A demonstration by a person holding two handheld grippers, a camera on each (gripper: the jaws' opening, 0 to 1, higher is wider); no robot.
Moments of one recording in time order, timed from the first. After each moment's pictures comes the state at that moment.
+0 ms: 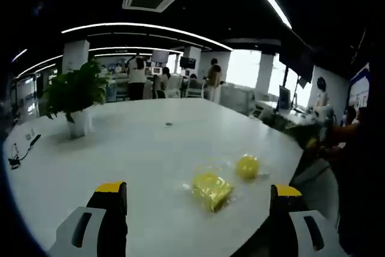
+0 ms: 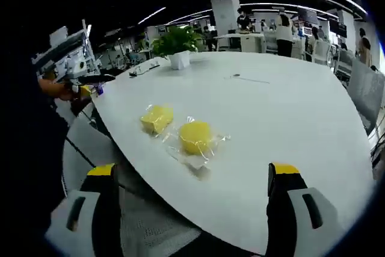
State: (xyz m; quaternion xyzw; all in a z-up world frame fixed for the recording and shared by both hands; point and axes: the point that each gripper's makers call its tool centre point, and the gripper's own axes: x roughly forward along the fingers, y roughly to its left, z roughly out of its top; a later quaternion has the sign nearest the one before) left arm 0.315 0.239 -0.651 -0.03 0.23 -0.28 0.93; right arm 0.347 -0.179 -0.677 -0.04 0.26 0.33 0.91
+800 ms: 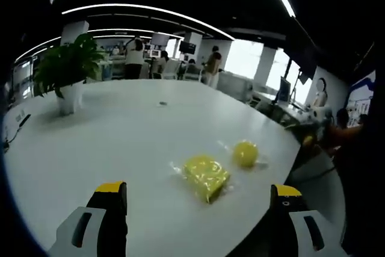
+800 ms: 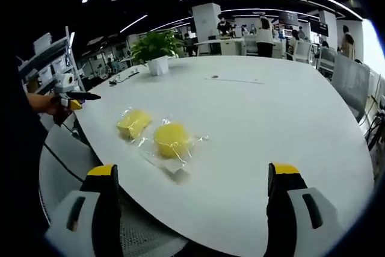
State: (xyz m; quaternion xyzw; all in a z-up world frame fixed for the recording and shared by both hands) left arm 0.337 0.214 -0.688 -0.05 0.26 -0.29 0.92; right arm 0.348 -0.177 -0.700 0.00 0.28 0.33 0.90
